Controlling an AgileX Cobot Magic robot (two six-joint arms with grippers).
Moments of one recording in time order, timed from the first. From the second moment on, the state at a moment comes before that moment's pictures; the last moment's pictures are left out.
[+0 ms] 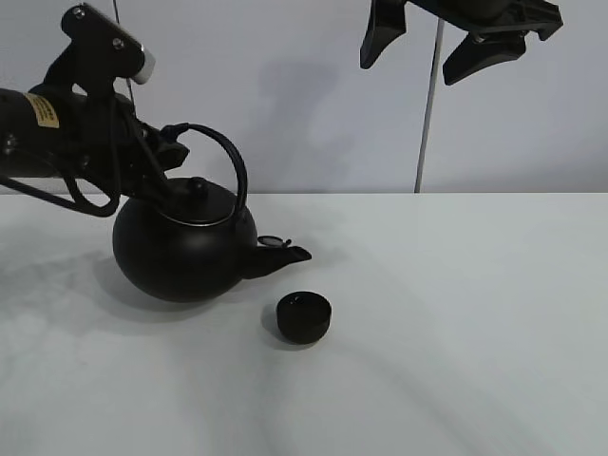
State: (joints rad) left arm -0.40 1.79 -0.78 0.18 -0.57 0.35; right arm 0.36 1.66 -1.37 -0.02 0.55 0.23
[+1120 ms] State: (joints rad) left arm -0.40 1.70 -0.41 -0.20 -1.01 0.24; right arm 0.36 1.66 -1.37 -0.02 0.55 0.23
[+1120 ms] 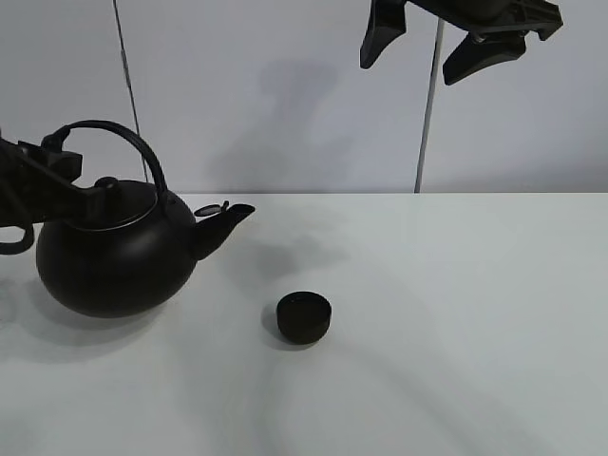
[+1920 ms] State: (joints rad) left arm -0.40 1.70 -0.29 -0.14 -1.03 0.18; right arm 0.36 1.66 -1.37 -0.02 0.55 0.23
